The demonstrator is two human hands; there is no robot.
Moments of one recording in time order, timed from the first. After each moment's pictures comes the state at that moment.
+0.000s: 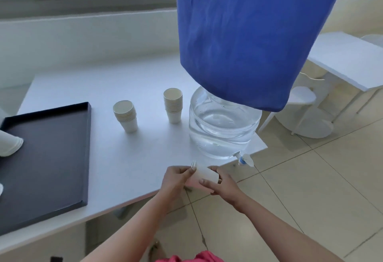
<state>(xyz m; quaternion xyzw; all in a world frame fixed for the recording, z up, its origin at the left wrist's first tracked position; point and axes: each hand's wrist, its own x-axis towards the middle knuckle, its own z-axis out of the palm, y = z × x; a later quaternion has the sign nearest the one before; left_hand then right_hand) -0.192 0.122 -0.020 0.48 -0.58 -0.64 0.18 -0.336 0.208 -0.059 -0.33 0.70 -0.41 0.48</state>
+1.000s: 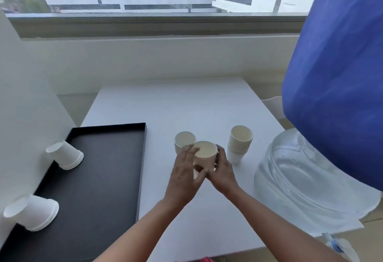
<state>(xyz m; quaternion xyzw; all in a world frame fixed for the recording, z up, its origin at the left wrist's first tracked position) -0.110 -0.043 0.013 0.45 -0.79 -0.24 0.33 -0.239 -0.032 -0.009 -0.48 0.67 -0.45 0.35</state>
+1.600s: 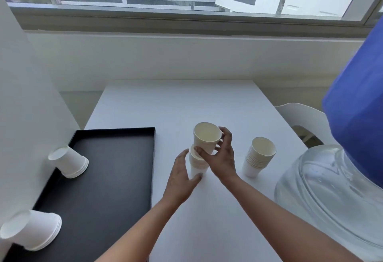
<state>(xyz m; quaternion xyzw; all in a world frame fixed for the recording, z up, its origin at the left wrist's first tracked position) -0.073 -0.109 -0.010 0.51 -0.70 -0.40 0.28 -0.203 -0.119 0.006 -0.48 0.65 -0.54 0.26</state>
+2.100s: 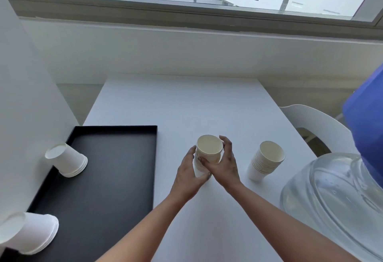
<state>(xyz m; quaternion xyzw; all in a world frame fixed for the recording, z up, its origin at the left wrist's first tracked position) -0.079 -0.130 -0.012 0.49 -0.67 -0.46 0.30 -0.206 -0.128 -0.021 -0.49 0.71 -0.43 0.26</state>
